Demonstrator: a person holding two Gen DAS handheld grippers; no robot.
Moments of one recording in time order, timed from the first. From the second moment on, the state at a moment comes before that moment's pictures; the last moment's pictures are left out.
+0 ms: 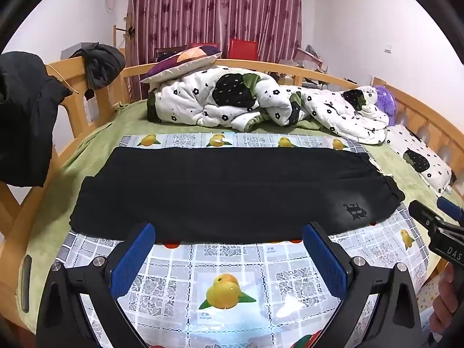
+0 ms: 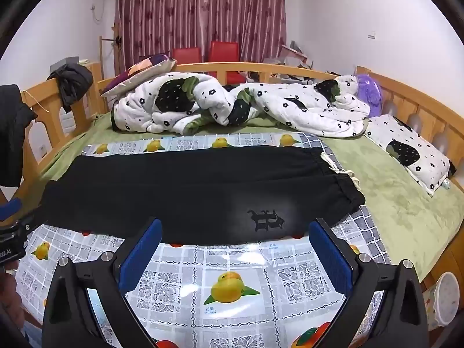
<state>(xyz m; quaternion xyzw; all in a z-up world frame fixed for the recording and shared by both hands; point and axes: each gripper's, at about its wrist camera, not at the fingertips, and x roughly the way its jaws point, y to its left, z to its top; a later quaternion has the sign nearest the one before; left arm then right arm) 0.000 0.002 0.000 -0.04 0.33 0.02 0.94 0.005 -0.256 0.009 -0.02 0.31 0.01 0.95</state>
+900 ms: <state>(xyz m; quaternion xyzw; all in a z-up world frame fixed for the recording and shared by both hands) -0.001 -0.007 -0.006 -0.03 0.32 0.01 0.95 0.005 -0.259 0.016 -0.02 0.32 0.00 0.95</state>
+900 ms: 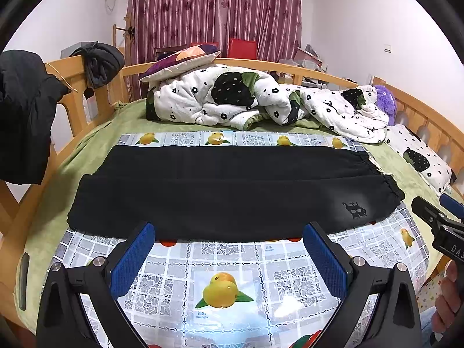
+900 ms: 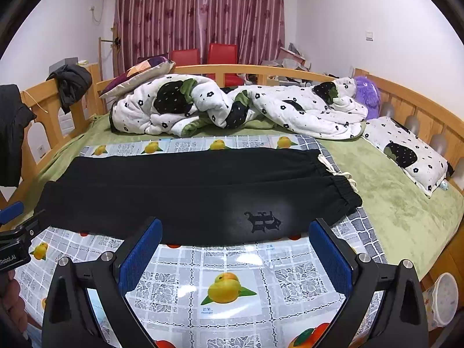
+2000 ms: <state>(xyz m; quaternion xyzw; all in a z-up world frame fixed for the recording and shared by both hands) 0.002 0.003 -0.009 -0.05 0.33 0.02 0.94 0.002 -0.255 0.014 -0.03 0.31 0.00 0.95</state>
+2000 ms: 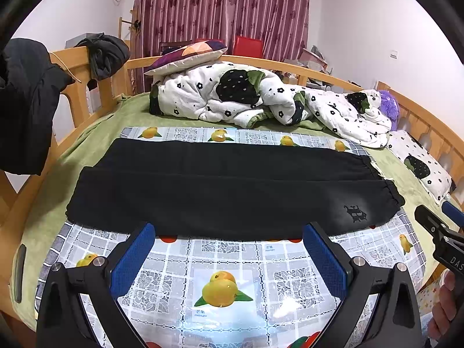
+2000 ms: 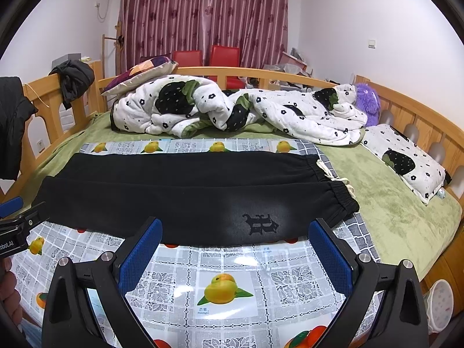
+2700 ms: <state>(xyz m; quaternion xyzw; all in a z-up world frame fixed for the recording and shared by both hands) 0.001 0.001 -0.009 -0.06 0.33 0.01 0.94 0.001 -0.258 0.014 -0.03 0.31 0.00 0.95</state>
